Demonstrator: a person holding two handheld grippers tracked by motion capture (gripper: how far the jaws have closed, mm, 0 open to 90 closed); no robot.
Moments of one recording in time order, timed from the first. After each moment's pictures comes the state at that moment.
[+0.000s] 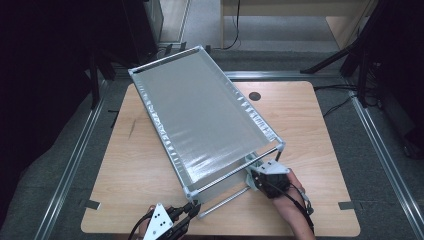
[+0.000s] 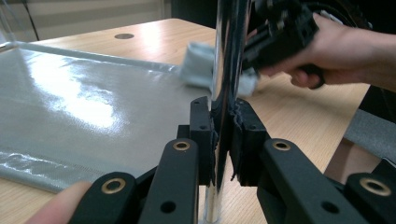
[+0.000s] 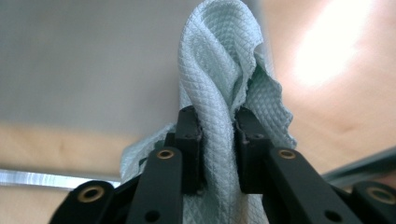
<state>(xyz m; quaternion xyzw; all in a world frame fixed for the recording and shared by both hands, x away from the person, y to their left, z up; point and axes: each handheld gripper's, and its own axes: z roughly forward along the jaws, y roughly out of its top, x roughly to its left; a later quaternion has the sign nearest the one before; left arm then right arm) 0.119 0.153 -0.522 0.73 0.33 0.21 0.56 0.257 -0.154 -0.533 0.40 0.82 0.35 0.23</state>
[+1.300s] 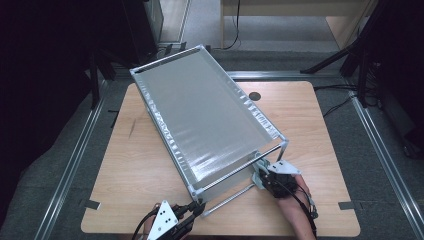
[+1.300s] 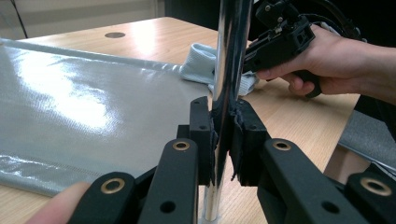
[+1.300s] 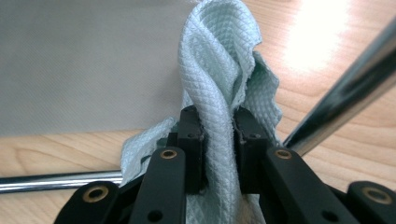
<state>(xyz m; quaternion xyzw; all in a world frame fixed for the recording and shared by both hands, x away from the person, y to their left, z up) 0.125 0.144 -0.524 0.73 0.33 0.20 0.56 0.259 -0.175 -0.546 0.46 0.78 0.36 0.22</state>
